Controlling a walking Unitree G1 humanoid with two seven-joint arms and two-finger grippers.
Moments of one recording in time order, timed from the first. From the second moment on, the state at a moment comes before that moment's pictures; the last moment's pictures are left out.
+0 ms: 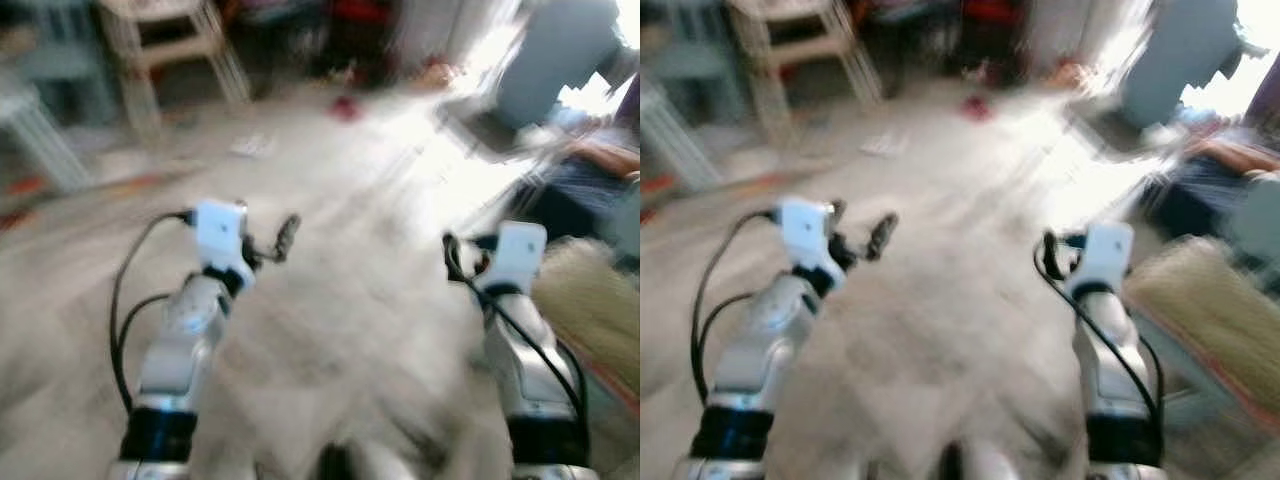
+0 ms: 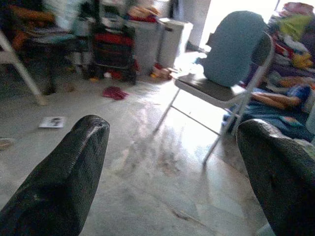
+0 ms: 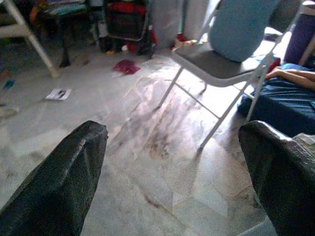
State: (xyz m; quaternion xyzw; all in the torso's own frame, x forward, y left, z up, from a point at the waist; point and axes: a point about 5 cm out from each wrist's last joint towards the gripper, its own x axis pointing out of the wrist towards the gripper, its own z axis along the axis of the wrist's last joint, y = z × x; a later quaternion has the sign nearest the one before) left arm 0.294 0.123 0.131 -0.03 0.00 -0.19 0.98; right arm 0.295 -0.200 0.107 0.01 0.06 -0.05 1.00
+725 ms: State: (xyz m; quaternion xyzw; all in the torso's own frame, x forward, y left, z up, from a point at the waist) left arm 0.298 0.140 0.129 -0.06 0.02 -0.18 0.98; right arm 0.300 -0.183 0.112 0.03 0.04 -0.03 1.00
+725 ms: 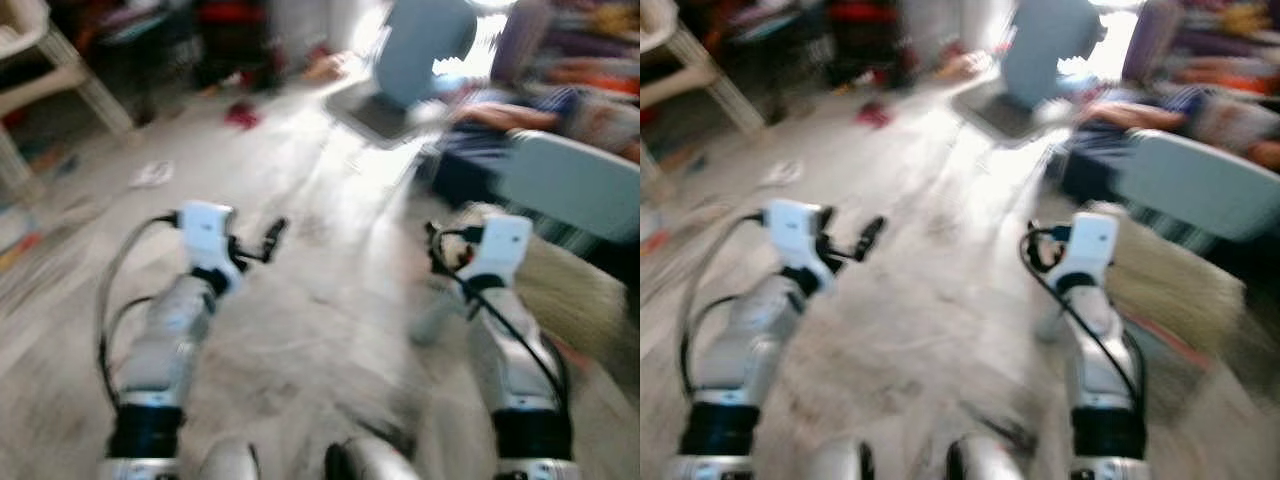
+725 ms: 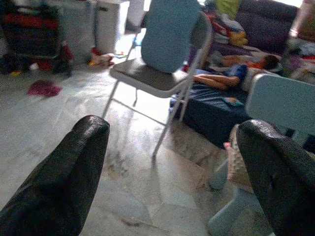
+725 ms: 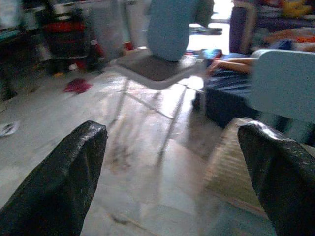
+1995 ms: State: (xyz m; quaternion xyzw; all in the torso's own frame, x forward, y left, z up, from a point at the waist) left arm 0.297 0.124 0.133 -0.10 0.03 -0.20 0.97; right arm 0.303 -0.187 0.114 0.02 0.04 -0.03 1.00
